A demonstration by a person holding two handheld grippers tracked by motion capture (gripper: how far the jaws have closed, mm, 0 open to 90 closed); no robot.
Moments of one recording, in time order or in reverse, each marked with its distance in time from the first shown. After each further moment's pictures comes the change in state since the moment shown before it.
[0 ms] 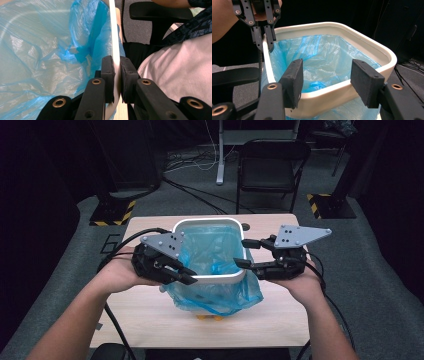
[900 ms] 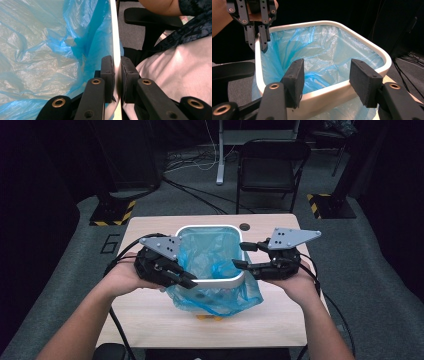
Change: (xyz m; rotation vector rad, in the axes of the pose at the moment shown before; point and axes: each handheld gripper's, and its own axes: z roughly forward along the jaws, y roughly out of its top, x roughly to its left) left arm 0.013 -0.027 0.016 -0.080 -0.078 -0.057; right arm -0.007 -0.016 0.014 0.036 -0.012 0.015
